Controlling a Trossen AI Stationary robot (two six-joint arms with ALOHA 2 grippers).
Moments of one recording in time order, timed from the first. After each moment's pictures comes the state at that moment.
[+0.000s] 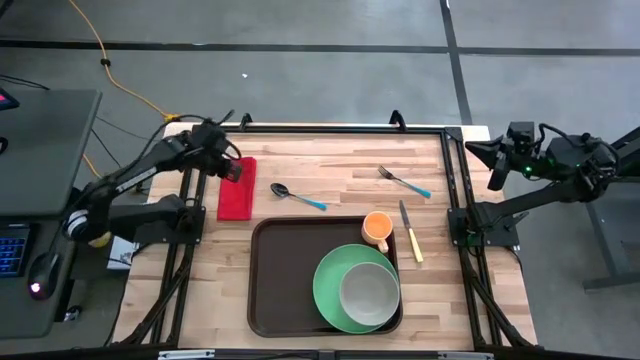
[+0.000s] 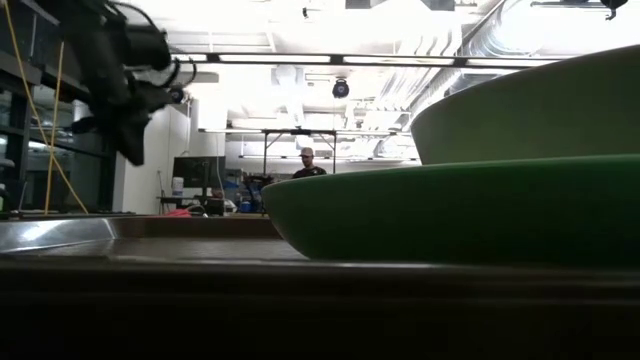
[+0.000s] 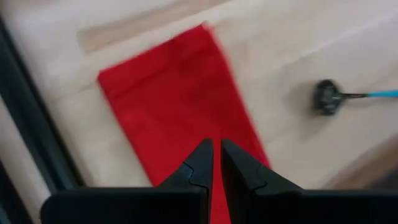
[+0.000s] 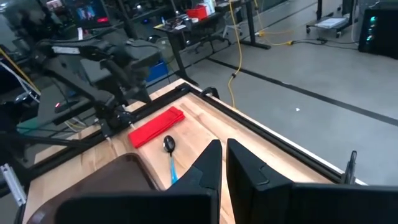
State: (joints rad) left arm 0.86 0.95 0.69 -0.89 0.02 -0.33; right arm 0.22 0.48 1.21 -1.08 0.66 0.52
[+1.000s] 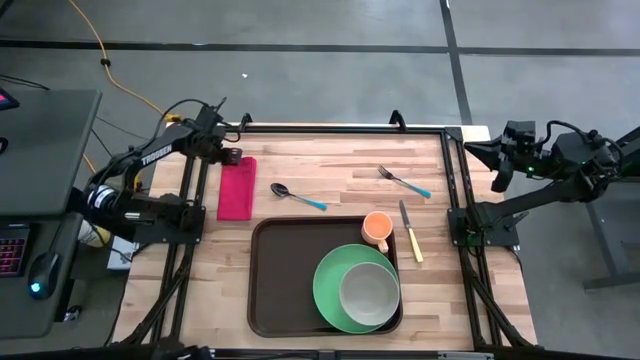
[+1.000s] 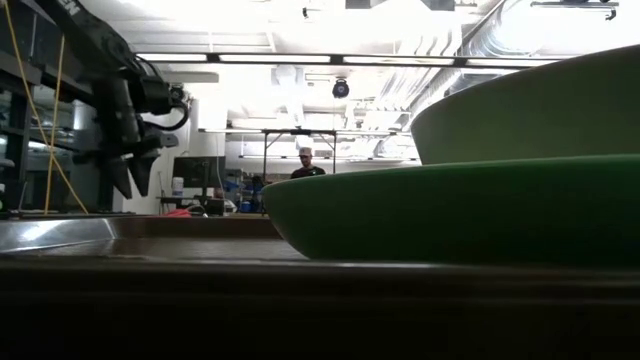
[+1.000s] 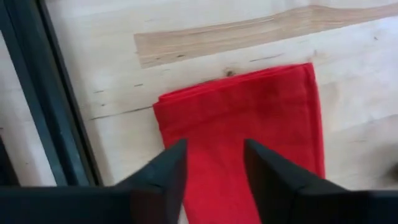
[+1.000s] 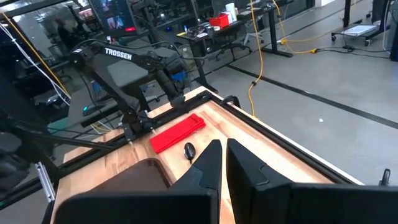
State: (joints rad) left arm 1.15 1.24 0.69 -0.71 0.09 -0.21; right arm 0.22 0.49 1.21 -0.99 0.59 0.46
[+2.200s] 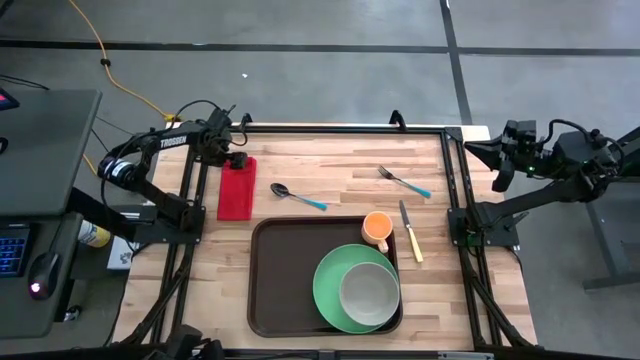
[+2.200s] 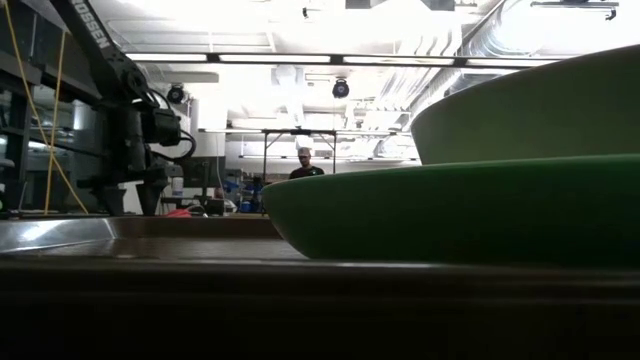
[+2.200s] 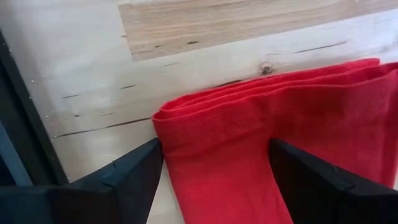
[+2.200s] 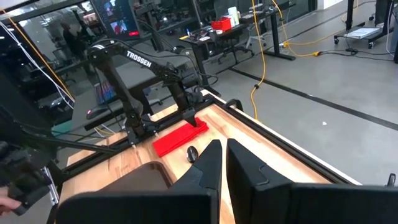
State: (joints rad) left arm 1.15 1.51 0.70 -0.61 0.10 -0.22; right arm 0.22 0.49 1.21 -0.96 0.59 0.46
